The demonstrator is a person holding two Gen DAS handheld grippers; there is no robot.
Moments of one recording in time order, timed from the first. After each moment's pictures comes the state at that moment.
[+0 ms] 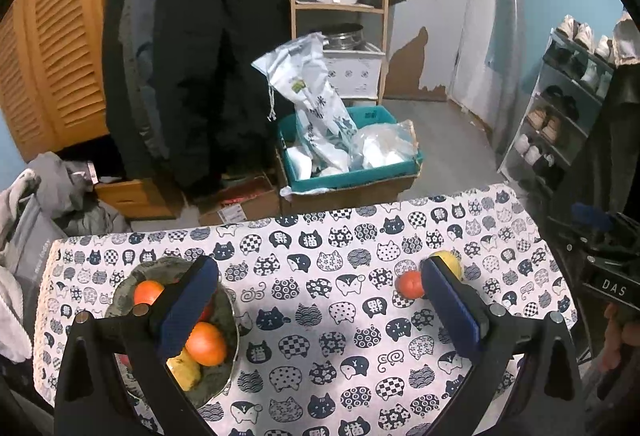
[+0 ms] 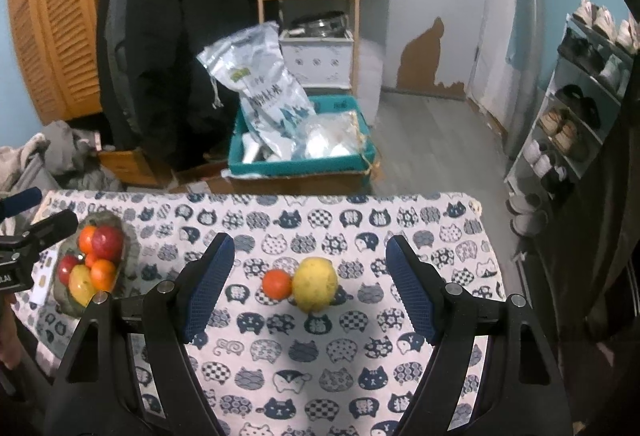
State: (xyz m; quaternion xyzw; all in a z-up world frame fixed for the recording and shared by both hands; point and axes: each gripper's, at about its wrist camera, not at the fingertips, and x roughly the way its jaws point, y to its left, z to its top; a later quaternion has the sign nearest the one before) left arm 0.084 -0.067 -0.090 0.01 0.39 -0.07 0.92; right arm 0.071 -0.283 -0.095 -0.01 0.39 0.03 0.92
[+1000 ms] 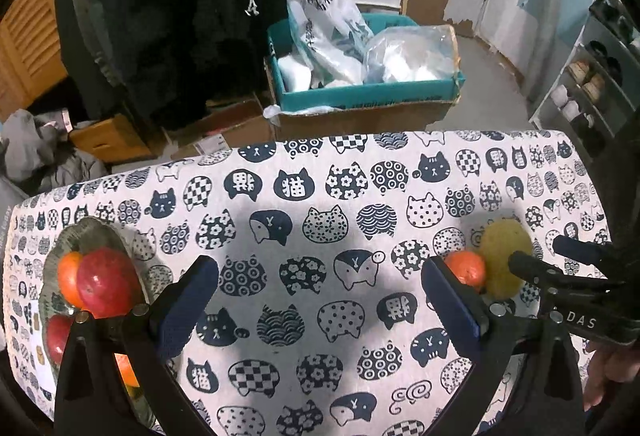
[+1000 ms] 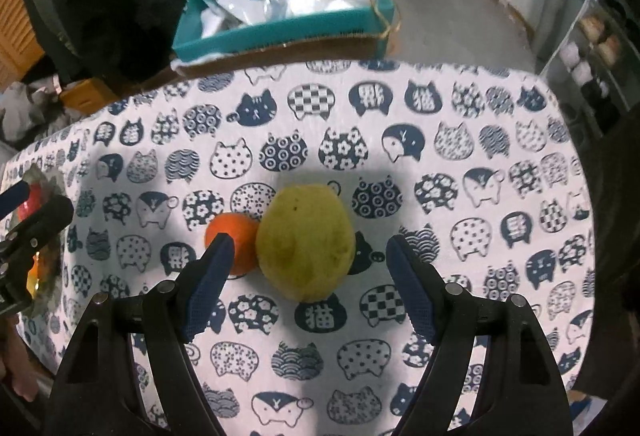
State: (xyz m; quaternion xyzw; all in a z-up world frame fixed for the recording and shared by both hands) left arm 0.178 -0.102 -0.227 0.02 0.50 -0.04 0.86; right arm 0.172 -0.293 -0.263 0.04 0.58 0.02 0.82
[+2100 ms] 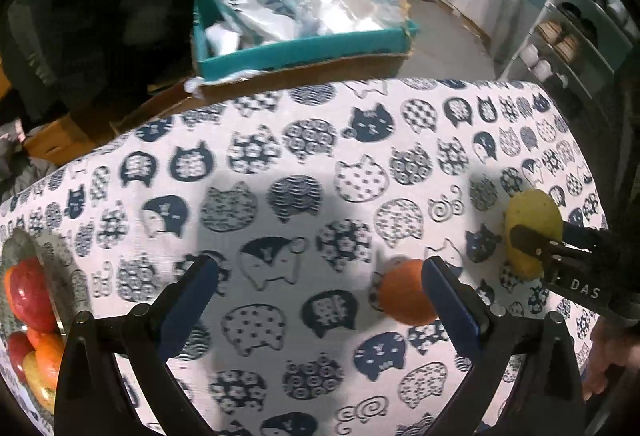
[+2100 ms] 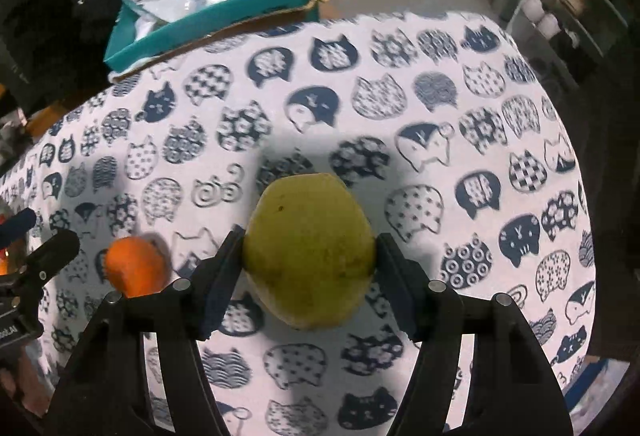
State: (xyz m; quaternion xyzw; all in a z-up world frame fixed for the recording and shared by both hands) left arm 0.188 -0.162 -0.273 0.03 0.55 -0.12 0.83; right arm 0.163 -0.355 -0.293 0.08 0.59 -0.05 0.80
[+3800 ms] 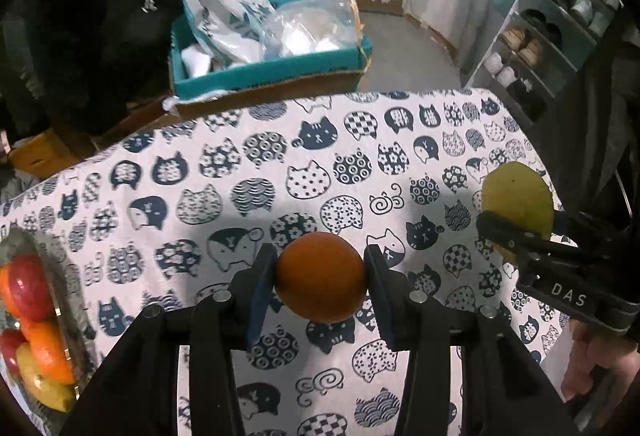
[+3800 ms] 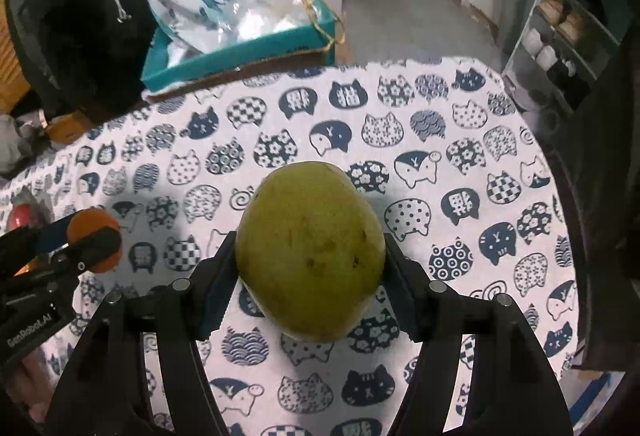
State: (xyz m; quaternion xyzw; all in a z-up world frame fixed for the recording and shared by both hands) left arm 0.152 -0.165 -0.235 0.01 0.52 -0.16 0.84; right arm 0.133 -0.340 -0.245 0.06 0.53 -0.03 0.85
